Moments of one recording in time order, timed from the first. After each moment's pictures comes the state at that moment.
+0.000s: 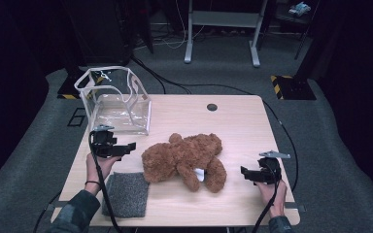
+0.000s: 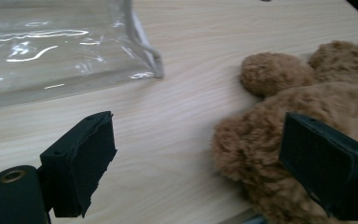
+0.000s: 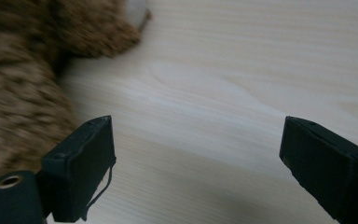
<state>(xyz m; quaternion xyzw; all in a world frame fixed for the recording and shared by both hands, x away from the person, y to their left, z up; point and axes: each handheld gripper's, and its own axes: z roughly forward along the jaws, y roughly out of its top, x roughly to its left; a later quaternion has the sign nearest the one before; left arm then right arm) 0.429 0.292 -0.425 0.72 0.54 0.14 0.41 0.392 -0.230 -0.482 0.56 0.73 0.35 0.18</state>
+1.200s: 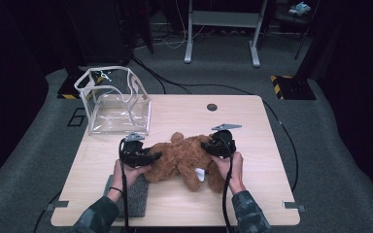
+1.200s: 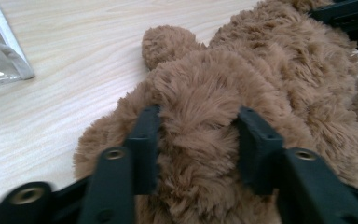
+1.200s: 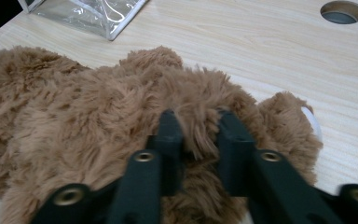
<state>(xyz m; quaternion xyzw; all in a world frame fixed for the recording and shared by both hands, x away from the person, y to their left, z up) 0.419 0.217 -0.447 0.76 0.47 0.09 0.44 0.452 -0.096 -0.435 0.47 0.78 0.40 0.13</state>
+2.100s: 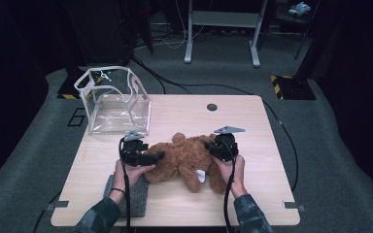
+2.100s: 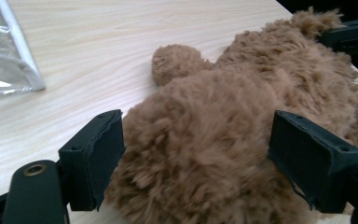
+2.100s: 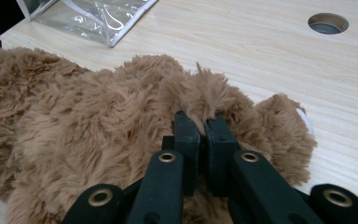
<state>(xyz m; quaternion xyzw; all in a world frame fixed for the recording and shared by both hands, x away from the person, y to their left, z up) 0.415 0.206 -0.436 0.75 0.47 0.11 0.44 0.439 -0.100 -0.432 0.47 0.77 0.41 0.15</state>
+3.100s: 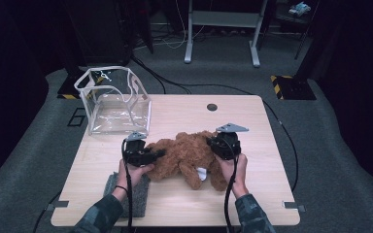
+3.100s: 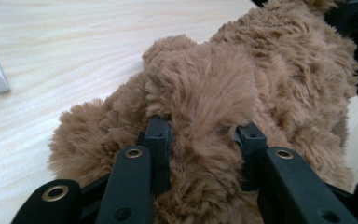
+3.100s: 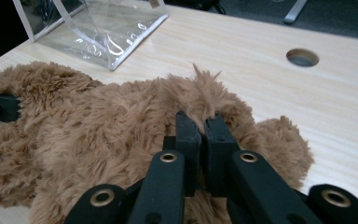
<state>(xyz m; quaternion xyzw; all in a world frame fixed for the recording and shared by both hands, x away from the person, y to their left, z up) 0.421 0.207 -0.437 0.75 0.46 0.08 0.47 0.428 -0.100 -0.404 0.46 0.75 0.43 0.20</state>
